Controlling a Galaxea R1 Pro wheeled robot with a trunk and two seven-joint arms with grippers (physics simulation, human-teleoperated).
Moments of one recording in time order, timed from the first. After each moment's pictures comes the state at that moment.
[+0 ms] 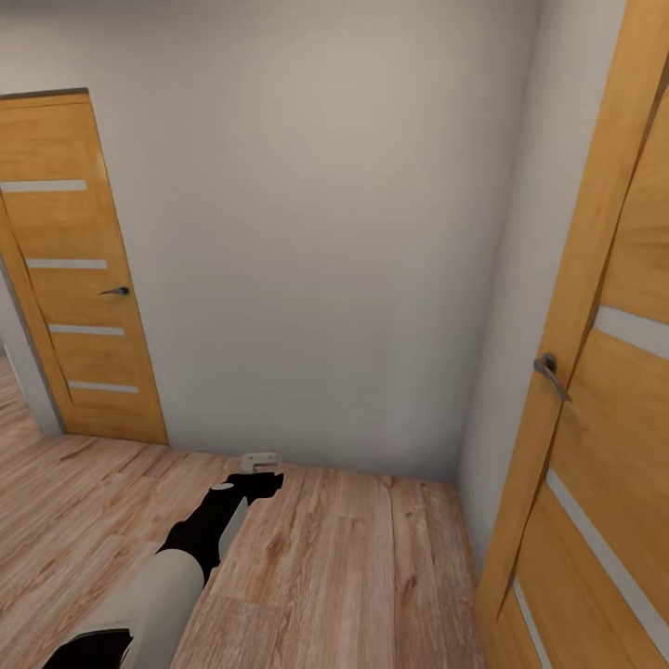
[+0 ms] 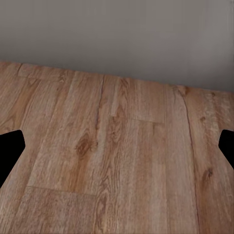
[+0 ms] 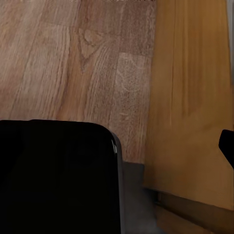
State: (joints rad) left arm -0.75 -0.11 0.12 -0.50 -0.10 0.24 -0.02; right arm 0.27 -0.04 -0.01 0.06 0.04 -1.04 -0.09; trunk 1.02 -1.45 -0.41
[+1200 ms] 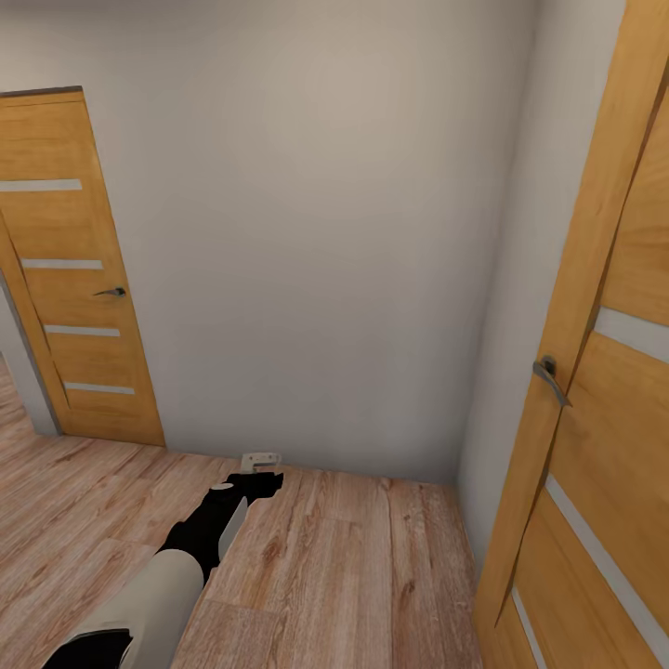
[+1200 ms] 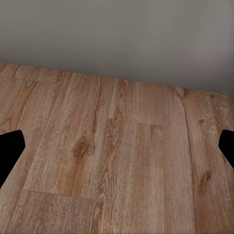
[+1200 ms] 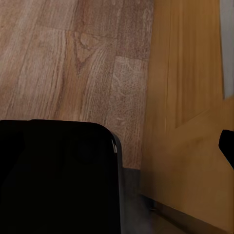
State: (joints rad) left arm -0.75 -0.11 0.12 -0.50 -0.10 0.24 -0.02; right arm 0.27 -0.04 -0.01 0.06 0.04 -1.04 -0.09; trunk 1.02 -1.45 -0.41
